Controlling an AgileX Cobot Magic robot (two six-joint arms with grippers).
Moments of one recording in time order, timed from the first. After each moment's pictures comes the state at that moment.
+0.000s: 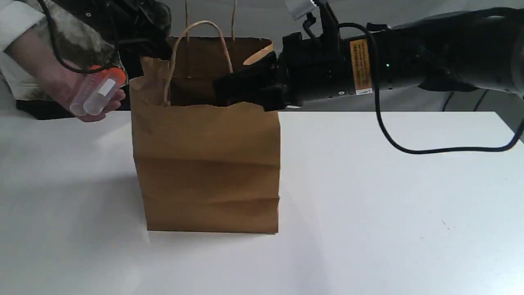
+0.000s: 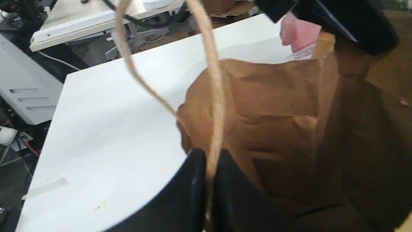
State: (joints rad) left arm -0.09 2.22 -2.26 -0.43 1.20 0.58; right arm 0.33 1.88 -1.44 -1.69 -1.05 1.55
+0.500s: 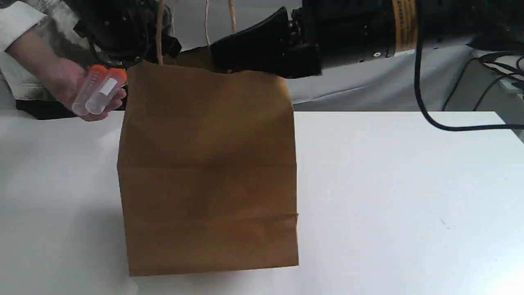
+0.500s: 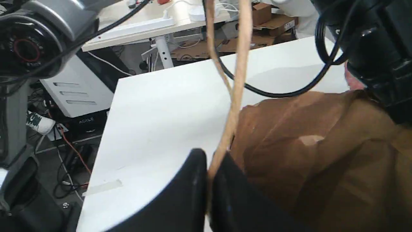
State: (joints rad) left arm -0.17 2.22 -2.26 -0.13 1.24 0.19; right arm 0.33 1.72 -1.48 -1.76 -1.11 1.74
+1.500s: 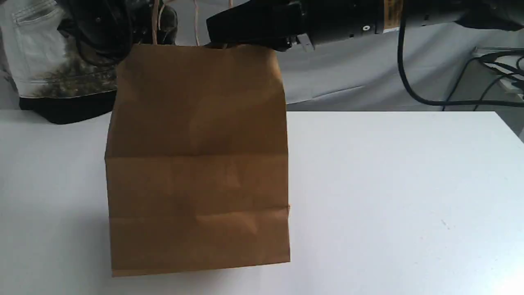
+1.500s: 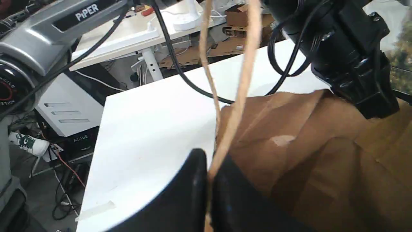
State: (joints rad) left arm -0.15 2.22 -2.27 -0.12 1.24 0.16; right arm 0.33 1.78 -1.56 -1.76 -1.08 1.81
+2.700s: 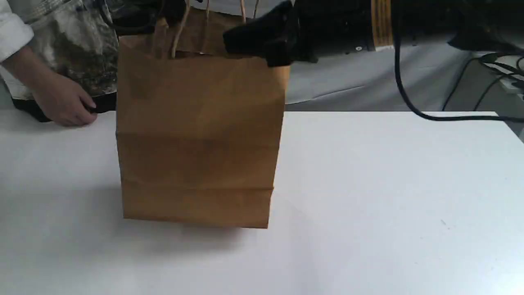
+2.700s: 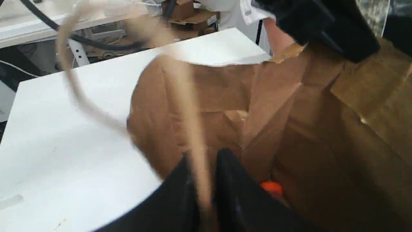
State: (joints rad) left arm -0.24 2.23 -2.48 -0.24 1.23 0.25; right arm 0.33 1.78 -1.45 -1.76 -0.87 1.64
